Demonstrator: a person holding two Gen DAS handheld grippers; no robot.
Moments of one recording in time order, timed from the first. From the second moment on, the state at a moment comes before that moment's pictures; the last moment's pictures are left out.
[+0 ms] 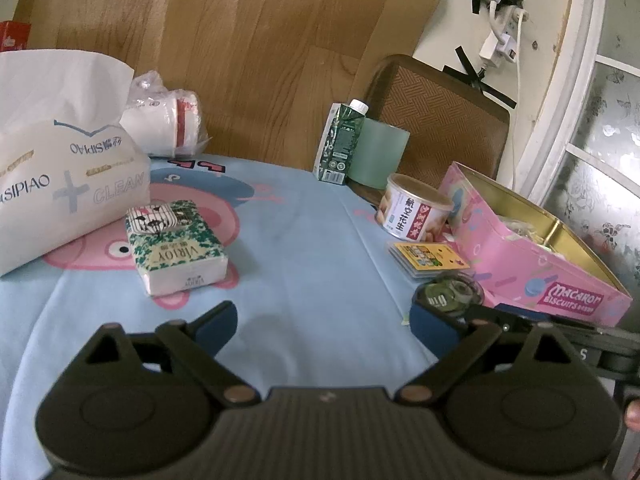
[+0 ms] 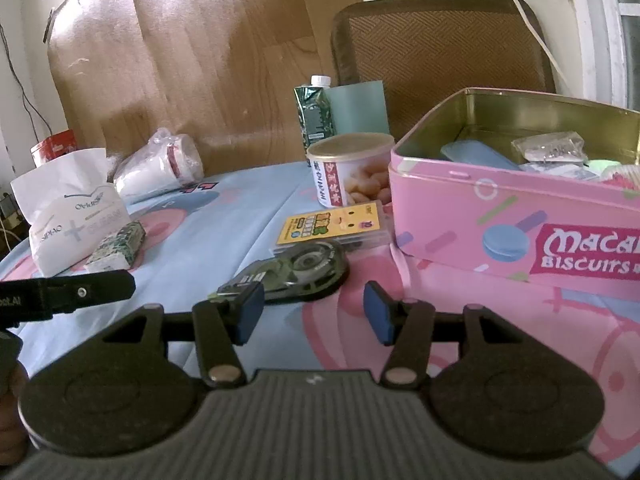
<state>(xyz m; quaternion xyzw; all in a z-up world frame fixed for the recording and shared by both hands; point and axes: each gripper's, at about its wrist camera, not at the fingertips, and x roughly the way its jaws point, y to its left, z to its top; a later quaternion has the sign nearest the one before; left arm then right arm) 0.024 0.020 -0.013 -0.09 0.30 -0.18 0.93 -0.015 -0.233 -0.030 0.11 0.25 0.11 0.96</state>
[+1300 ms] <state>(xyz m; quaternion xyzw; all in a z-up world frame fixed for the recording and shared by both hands) 0.026 0.030 -0.015 -0.13 0.30 -0.17 0.93 -0.013 -0.225 -0.032 0.08 0.26 0.10 0.96</state>
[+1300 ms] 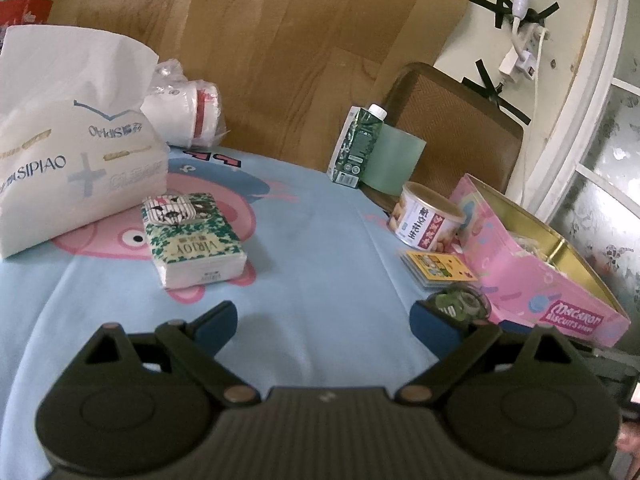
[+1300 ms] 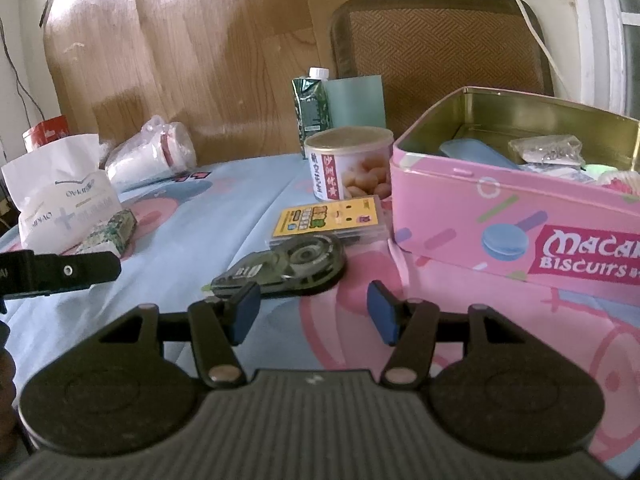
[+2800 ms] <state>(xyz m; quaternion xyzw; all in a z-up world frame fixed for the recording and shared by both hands) 0.029 0.036 -0.016 -0.15 0.31 -0.17 0.92 -0.003 -0.212 -0.023 0.08 0.30 0.22 0.92</state>
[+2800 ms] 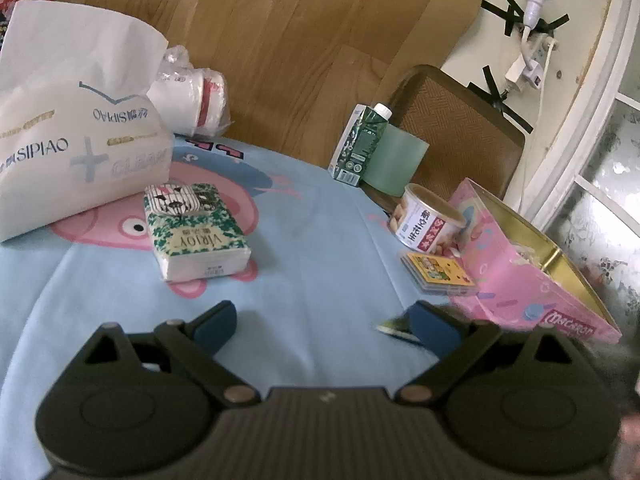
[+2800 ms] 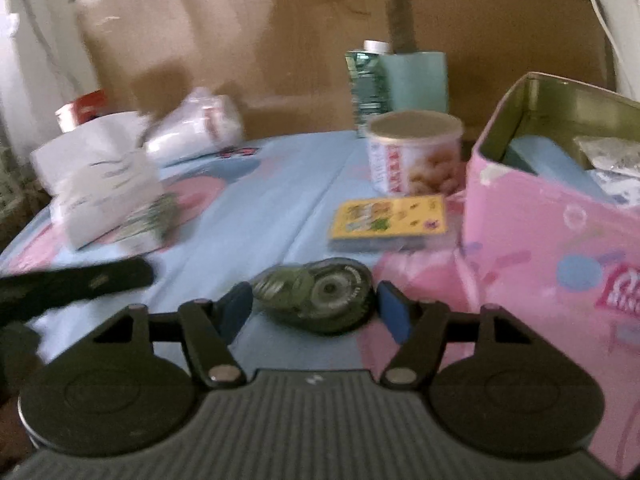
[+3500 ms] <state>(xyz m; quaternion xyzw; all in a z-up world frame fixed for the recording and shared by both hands) 0.045 -0.009 -0.009 -0.17 0.39 -0.25 0.87 -0.015 -0.192 -0.035 -0.04 0.26 0.27 0.93</state>
